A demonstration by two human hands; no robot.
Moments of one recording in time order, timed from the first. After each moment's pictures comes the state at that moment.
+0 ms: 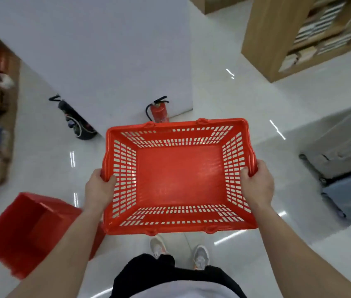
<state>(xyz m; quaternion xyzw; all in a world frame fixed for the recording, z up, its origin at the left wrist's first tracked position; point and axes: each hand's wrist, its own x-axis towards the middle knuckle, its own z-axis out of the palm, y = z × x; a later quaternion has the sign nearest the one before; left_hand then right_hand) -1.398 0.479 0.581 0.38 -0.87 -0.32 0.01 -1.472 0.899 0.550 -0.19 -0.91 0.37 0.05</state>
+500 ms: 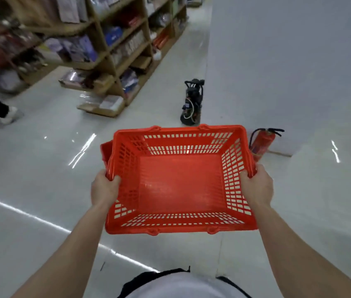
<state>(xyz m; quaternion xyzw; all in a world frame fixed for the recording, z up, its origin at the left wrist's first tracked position) -1.012 0.299 0.627 0.61 -0.69 -0.33 0.22 -1.330 0.573 0.619 0.13 -0.91 0.38 -0.04</state>
